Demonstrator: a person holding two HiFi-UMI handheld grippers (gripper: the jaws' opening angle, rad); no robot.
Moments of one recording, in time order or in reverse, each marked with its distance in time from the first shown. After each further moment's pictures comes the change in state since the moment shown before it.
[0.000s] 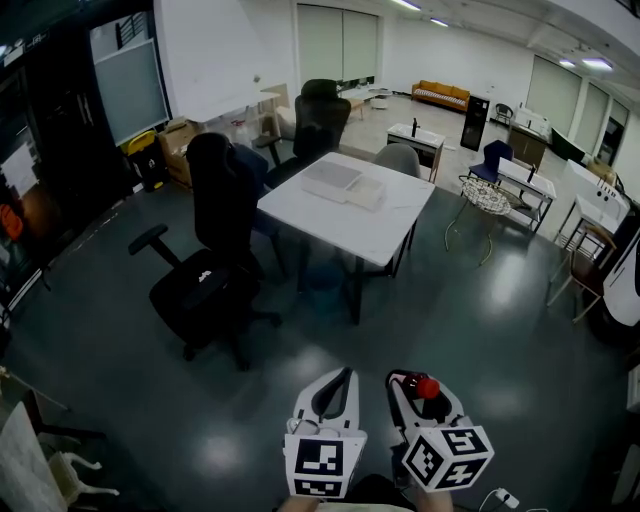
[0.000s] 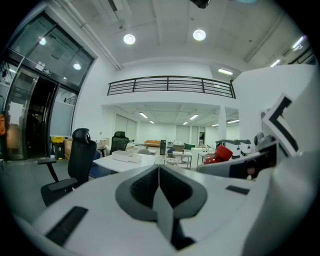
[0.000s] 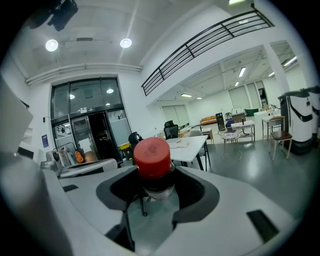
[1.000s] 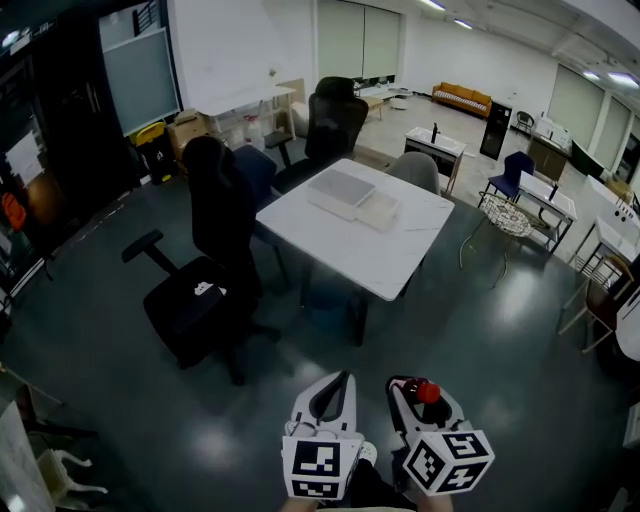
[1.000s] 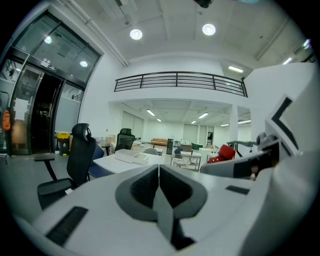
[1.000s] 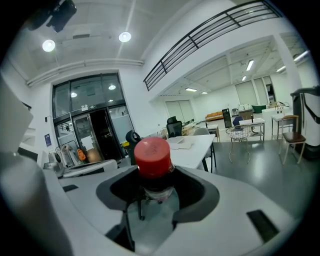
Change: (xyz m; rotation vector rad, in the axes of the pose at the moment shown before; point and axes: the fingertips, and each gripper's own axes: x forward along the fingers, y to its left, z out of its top) left arm 0.141 0.054 0.017 -0.050 0.027 0.075; right arm 0.136 -0.055 0.056 -0.013 0.056 0.058
